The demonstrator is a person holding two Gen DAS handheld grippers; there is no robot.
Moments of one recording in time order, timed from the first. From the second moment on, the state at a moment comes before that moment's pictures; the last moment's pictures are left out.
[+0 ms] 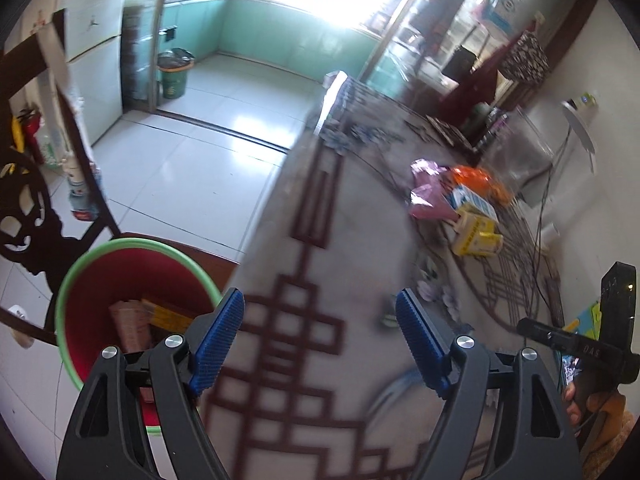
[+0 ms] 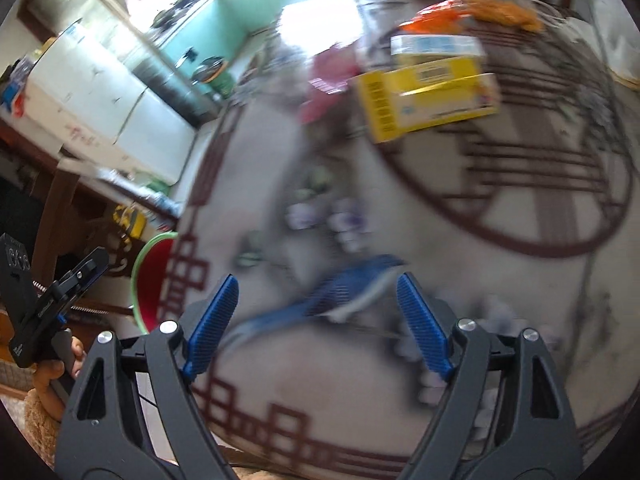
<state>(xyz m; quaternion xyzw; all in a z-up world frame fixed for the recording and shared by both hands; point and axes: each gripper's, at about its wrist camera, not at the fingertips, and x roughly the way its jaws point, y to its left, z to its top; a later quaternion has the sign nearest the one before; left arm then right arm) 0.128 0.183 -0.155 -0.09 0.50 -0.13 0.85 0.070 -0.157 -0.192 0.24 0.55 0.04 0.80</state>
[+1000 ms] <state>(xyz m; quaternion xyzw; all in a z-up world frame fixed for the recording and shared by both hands) 0.190 0.011 -0.140 -0.07 0.47 -0.06 0.88 0.385 -0.376 -0.280 0.21 0.57 0.04 0.80</state>
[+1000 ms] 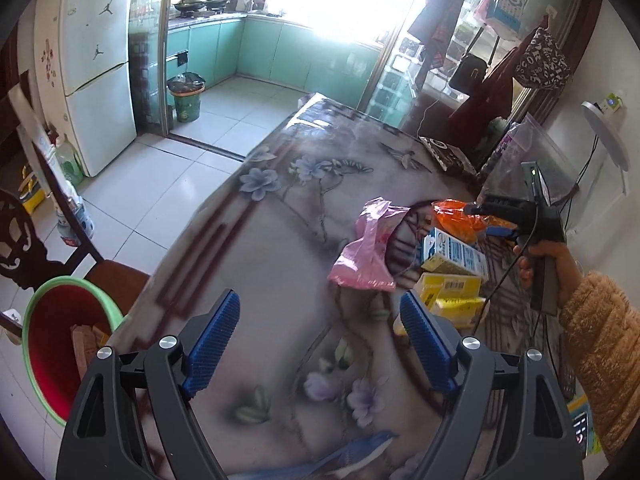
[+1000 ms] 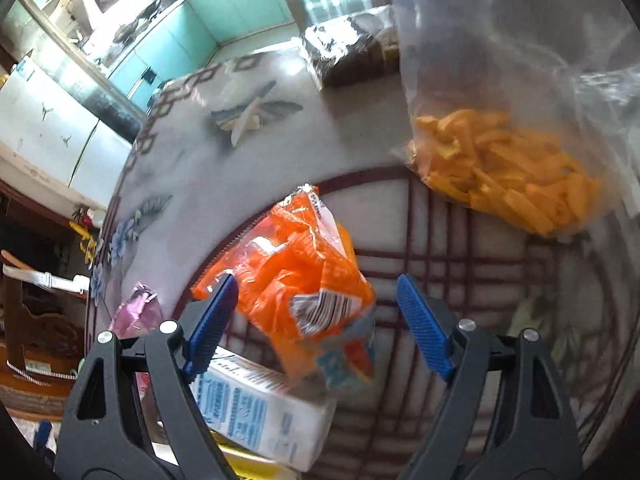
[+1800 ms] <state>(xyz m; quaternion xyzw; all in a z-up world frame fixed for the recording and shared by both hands) 0.310 -0.065 -0.263 -0.08 0.57 -0.07 0.81 0.207 -0.336 -0.240 0.24 0.53 0.11 0.80</state>
